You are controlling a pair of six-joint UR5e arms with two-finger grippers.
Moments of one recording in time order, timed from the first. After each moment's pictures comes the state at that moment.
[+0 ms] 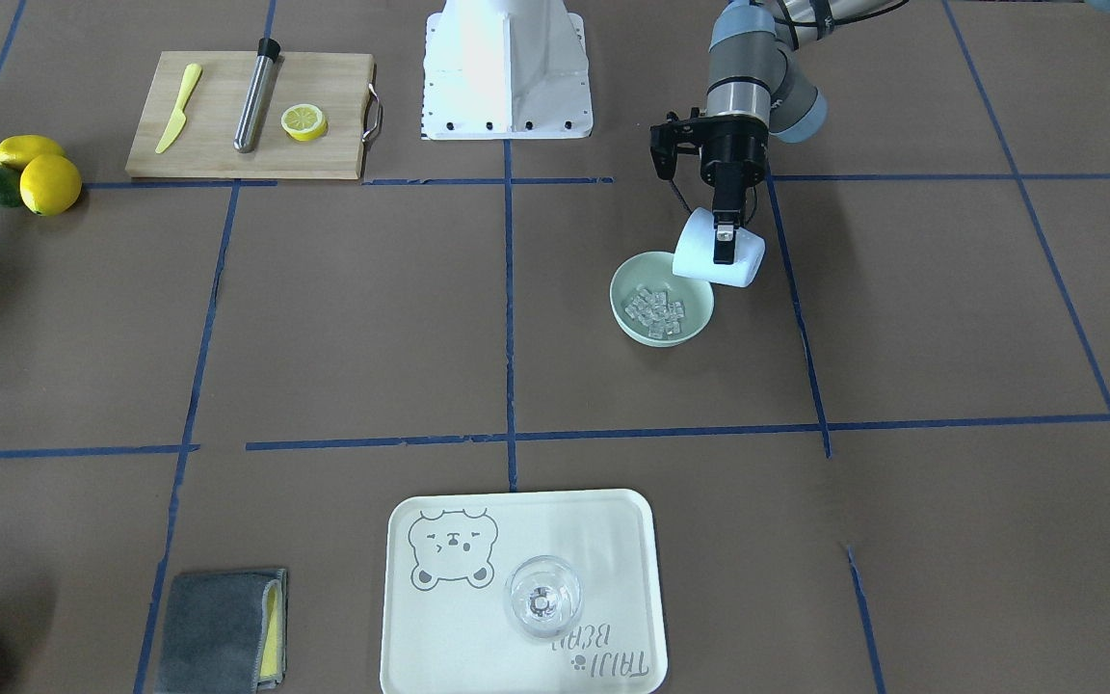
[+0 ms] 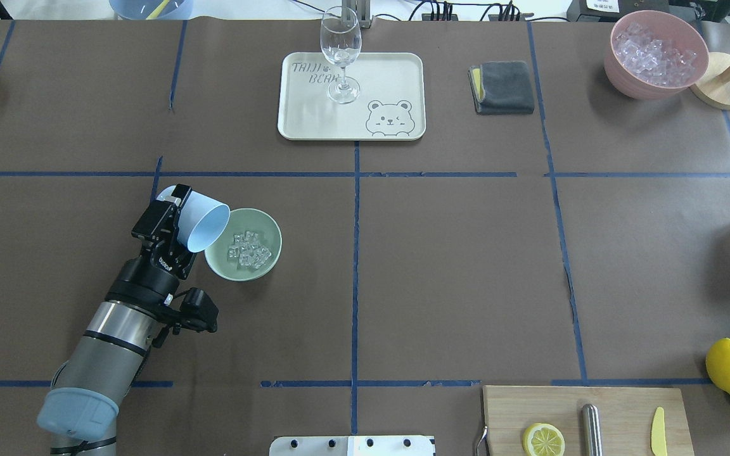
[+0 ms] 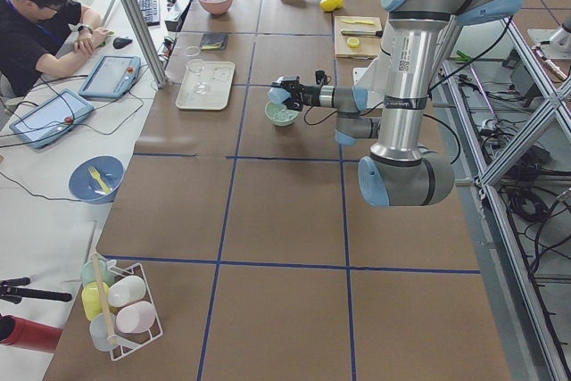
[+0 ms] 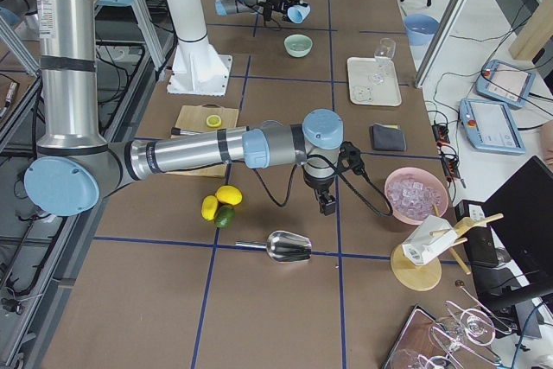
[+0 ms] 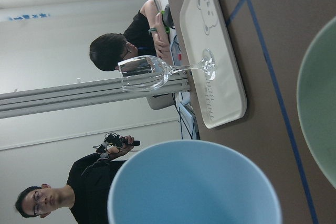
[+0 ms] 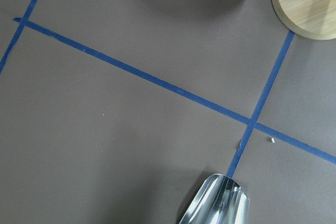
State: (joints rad) left arm -0.17 -1.78 -1.64 -3.09 -0.46 0.90; right arm 1.50 -1.59 1.80 -1.59 2.38 -0.24
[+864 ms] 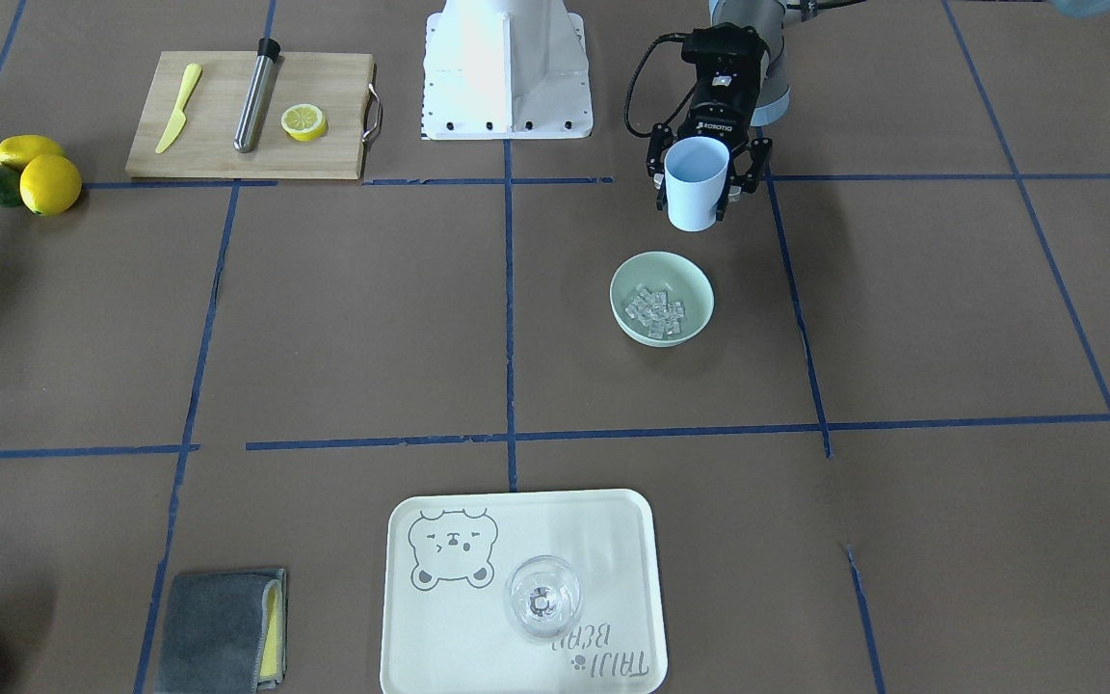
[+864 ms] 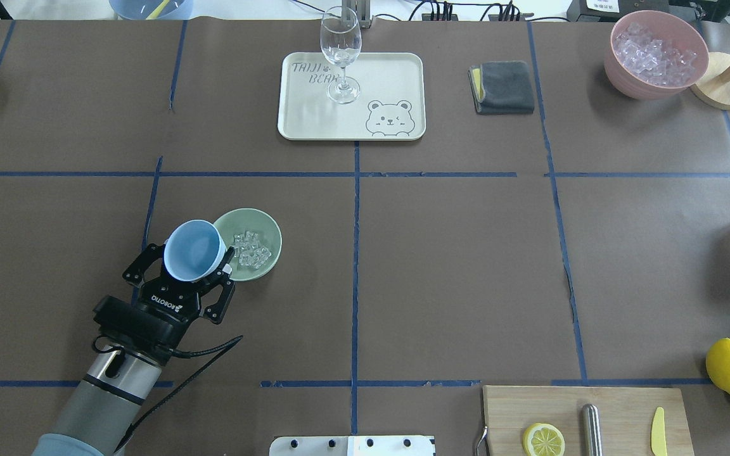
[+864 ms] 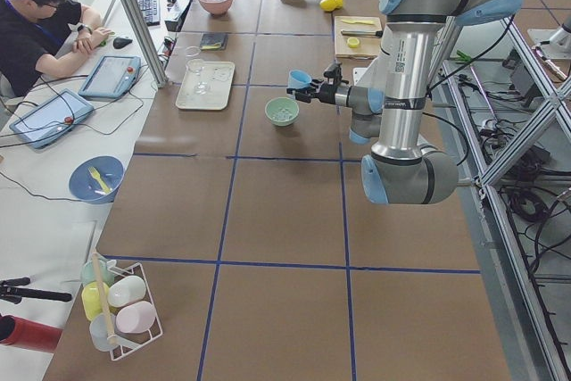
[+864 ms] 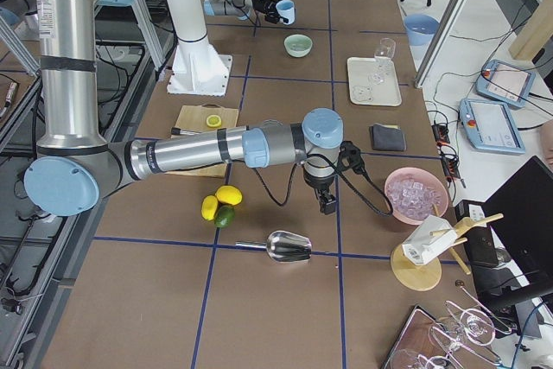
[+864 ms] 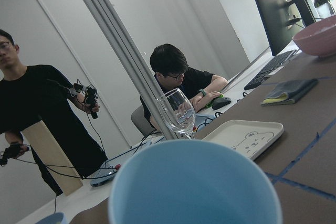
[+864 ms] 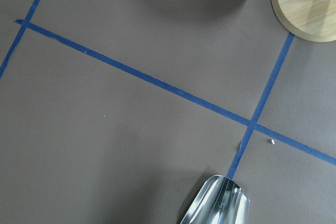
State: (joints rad) left arm -0.06 -1.79 -1.66 -3.23 -0.45 -0.26; right arm 1.50 -1.59 1.80 -1.59 2.38 -0.23
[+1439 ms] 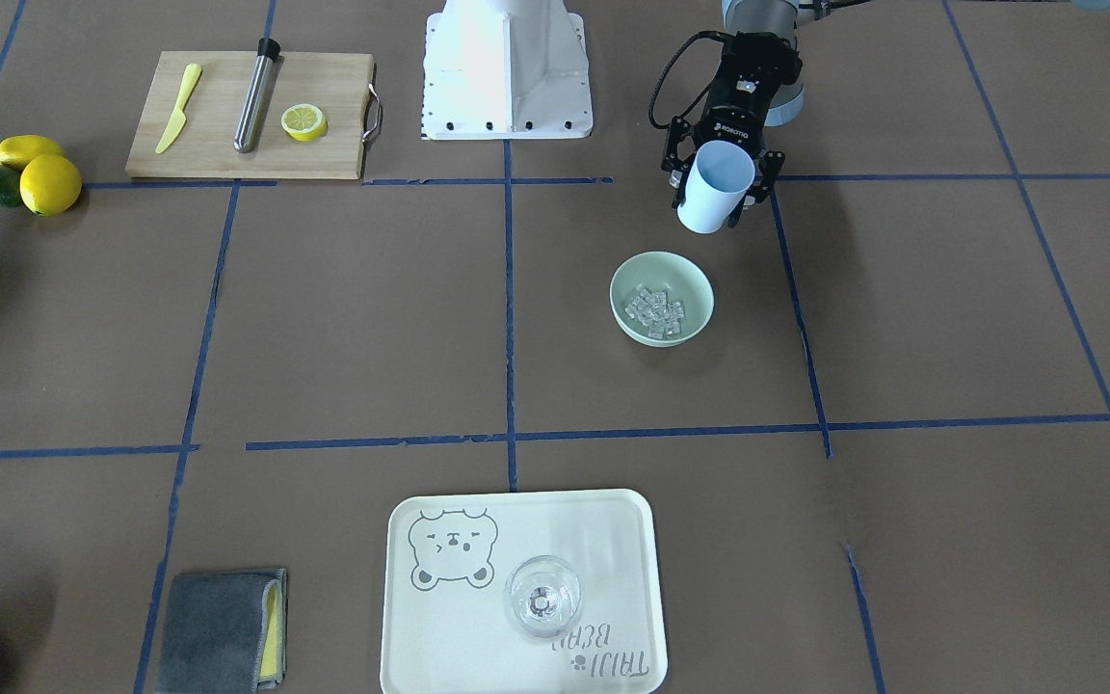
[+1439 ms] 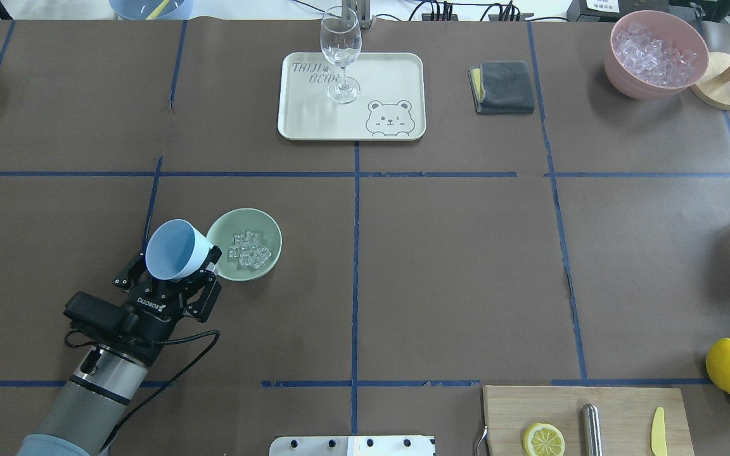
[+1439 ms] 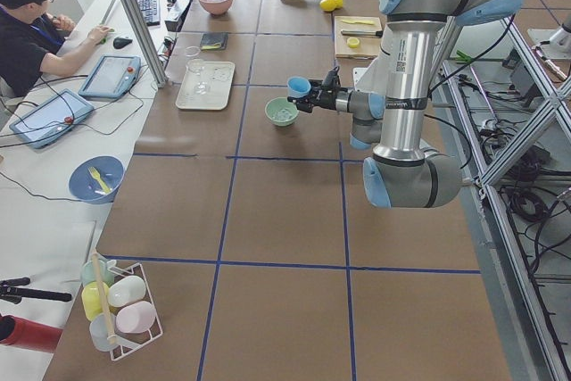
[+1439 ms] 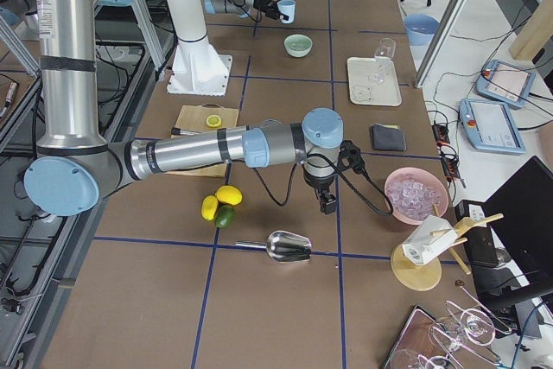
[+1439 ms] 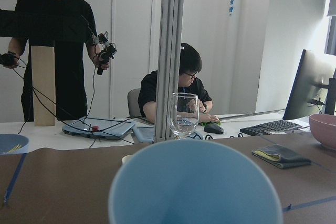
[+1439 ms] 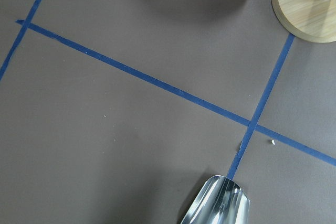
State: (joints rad) left arm -0.06 -1.71 -1.66 -3.23 -0.45 -0.54; right arm 1.51 -1.59 1.80 -1.59 2.38 -0.24
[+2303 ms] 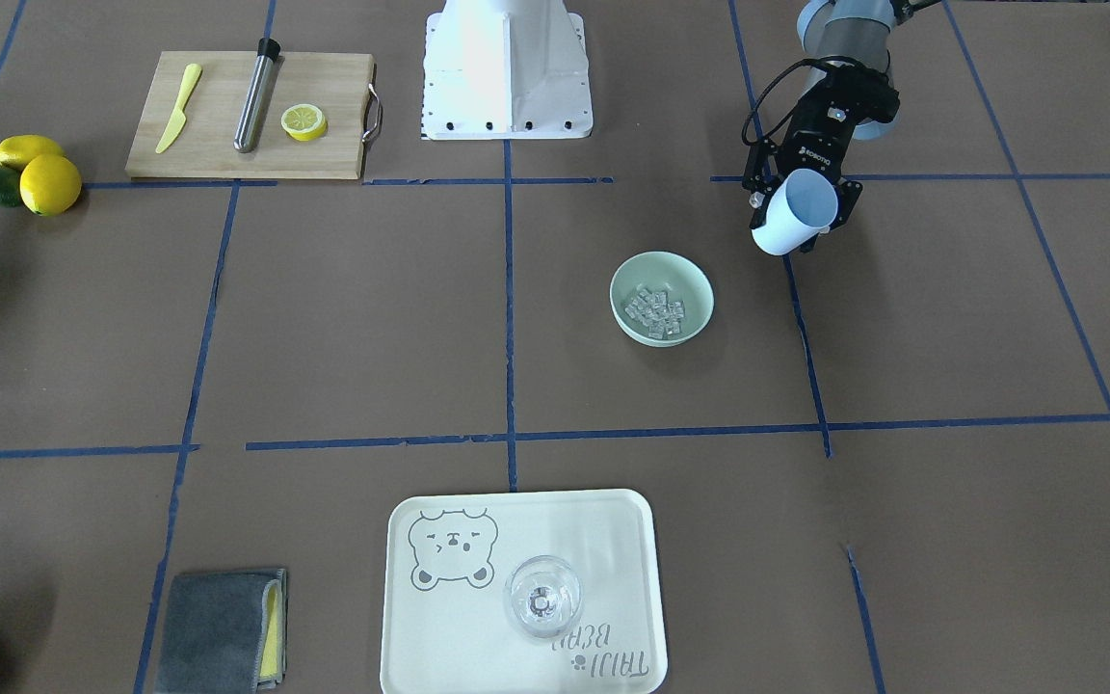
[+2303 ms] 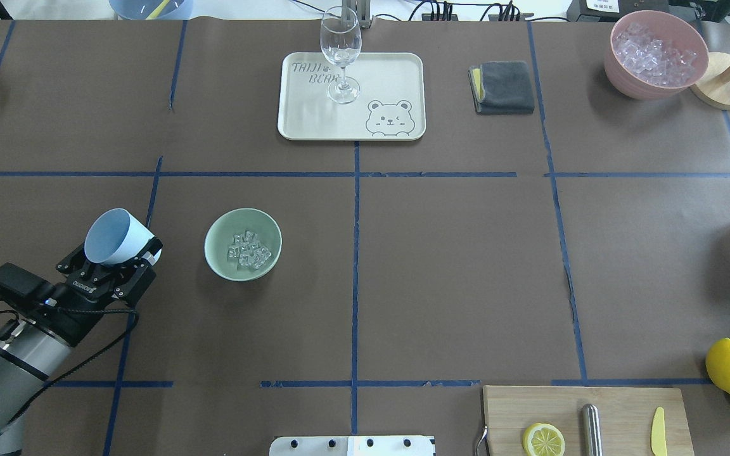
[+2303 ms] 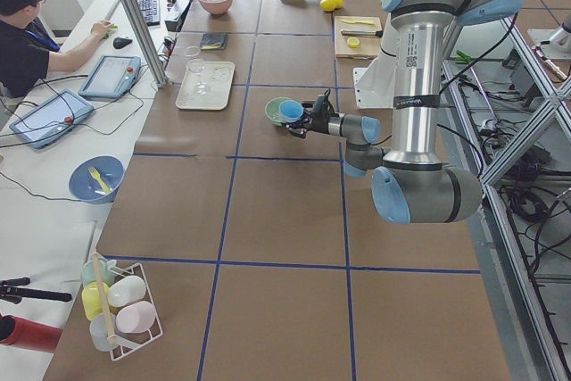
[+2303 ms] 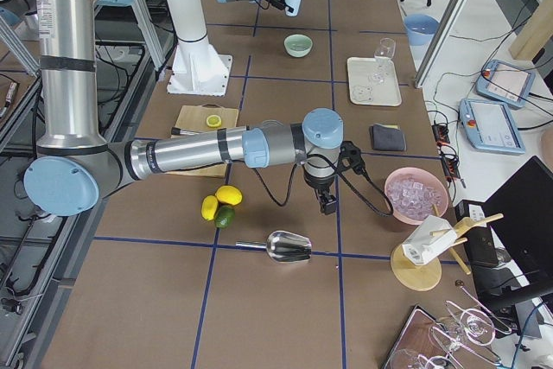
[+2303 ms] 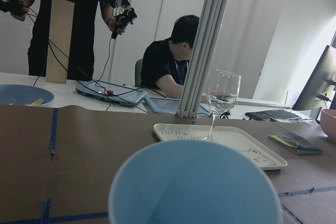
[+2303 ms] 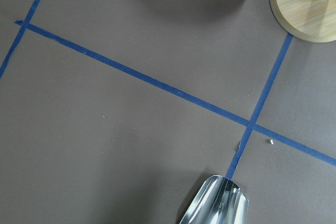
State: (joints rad) left arm -0.19 -1.51 -1.66 -3.31 -0.71 -0.78; right arm 1.51 -1.59 1.80 -1.59 2.38 -0.24
